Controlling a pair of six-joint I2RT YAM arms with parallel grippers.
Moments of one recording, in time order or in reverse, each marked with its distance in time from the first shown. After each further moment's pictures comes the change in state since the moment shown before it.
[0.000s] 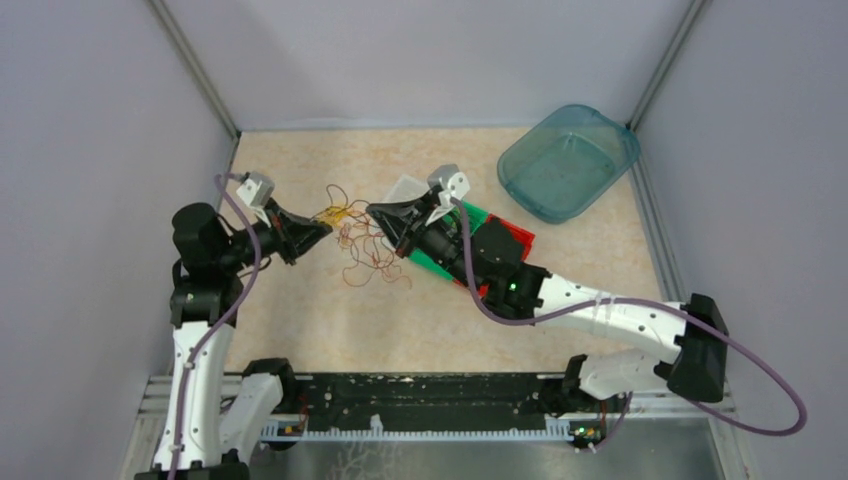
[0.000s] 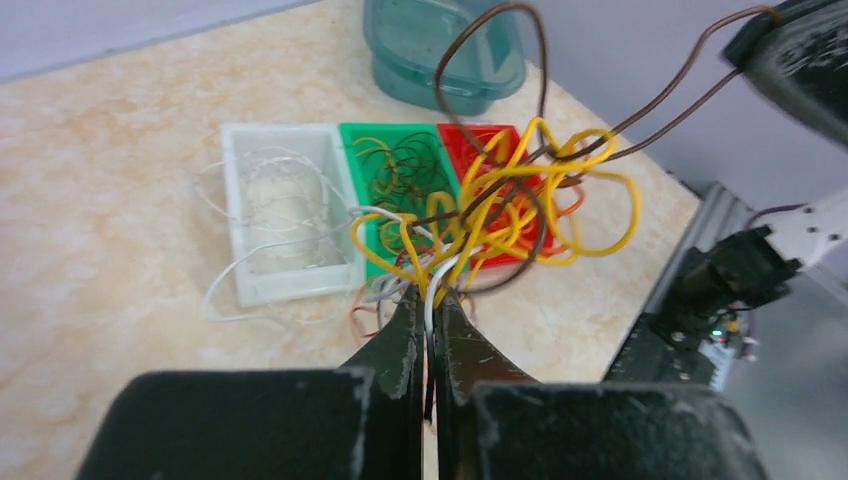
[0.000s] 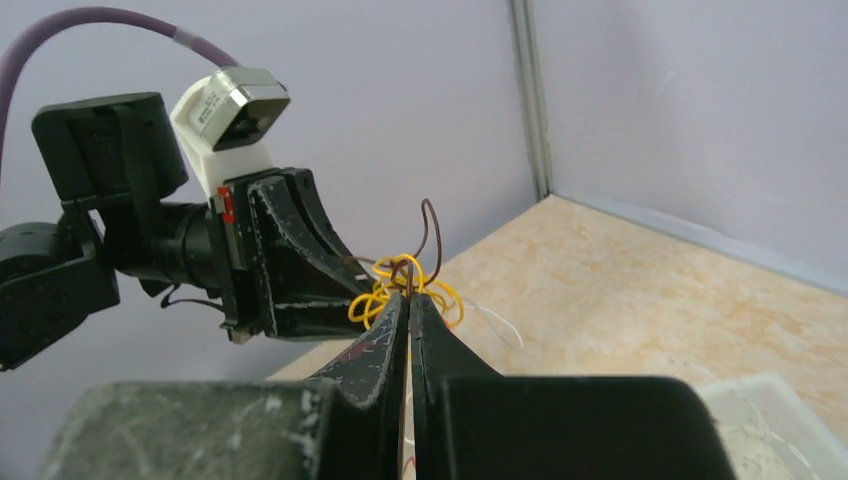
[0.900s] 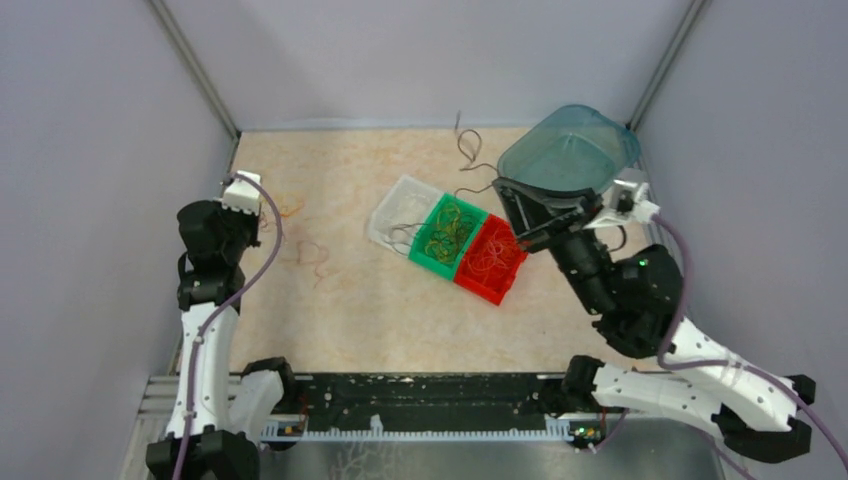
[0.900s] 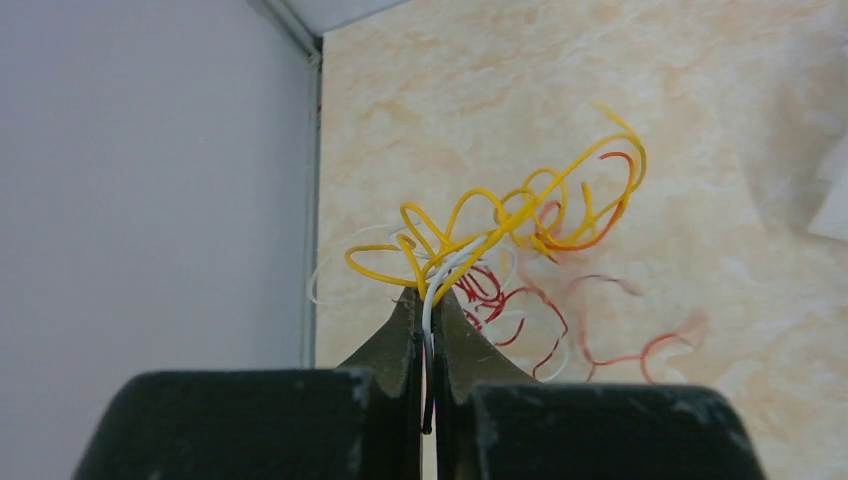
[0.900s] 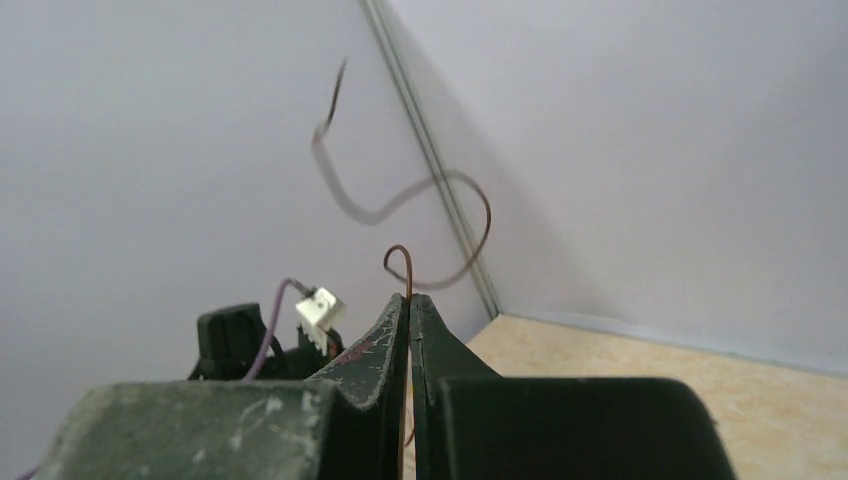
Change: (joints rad) left arm 0.094 0.082 -0.079 0.026 -0.859 0.592; right arm -0.091 -0.534 -0.073 -0.222 0.124 0.022
